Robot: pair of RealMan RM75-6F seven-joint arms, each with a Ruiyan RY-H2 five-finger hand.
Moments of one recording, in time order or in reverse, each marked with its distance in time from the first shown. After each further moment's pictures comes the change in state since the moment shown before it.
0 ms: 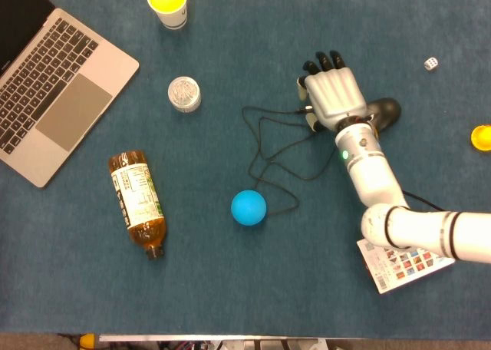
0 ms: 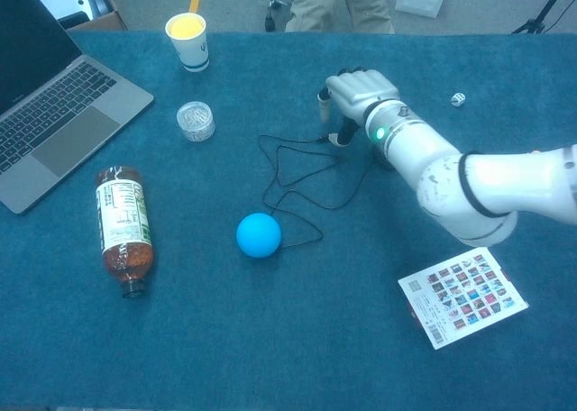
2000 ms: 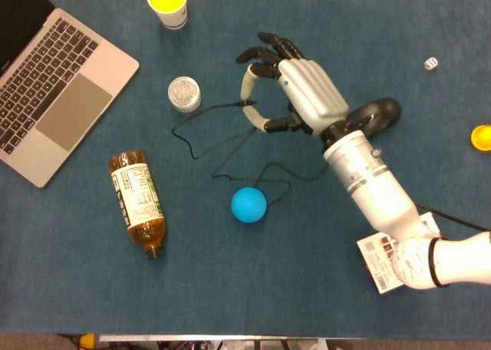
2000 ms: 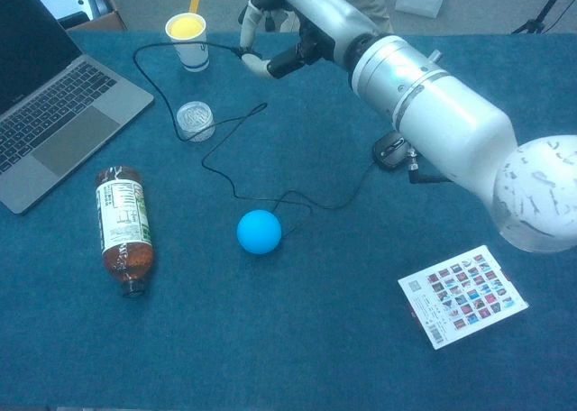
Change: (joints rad) left arm 0.012 -0.023 -0.006 0.043 -0.009 -0.014 -0.026; right arm -0.132 0.186 0.166 -0.511 -0.328 0.048 0.573
